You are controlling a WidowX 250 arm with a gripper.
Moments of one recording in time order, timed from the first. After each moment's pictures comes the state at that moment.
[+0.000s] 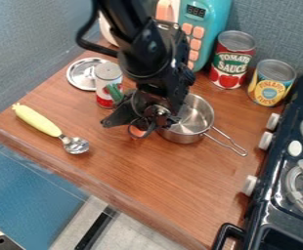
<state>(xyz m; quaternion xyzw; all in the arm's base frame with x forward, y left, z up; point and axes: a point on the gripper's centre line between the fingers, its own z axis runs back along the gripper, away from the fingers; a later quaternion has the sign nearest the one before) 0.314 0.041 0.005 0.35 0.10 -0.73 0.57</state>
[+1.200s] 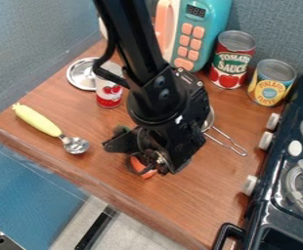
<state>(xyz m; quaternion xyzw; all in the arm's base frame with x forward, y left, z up) 0.290 0.005 0.006 0.40 0.13 -0.79 0.45</state>
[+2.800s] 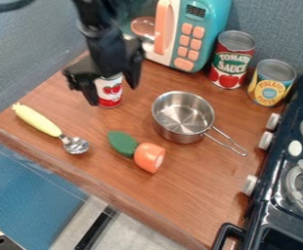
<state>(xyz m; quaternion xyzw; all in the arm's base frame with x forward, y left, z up) 0.280 0.062 0.087 0.10 -0.11 -0.84 0.52</state>
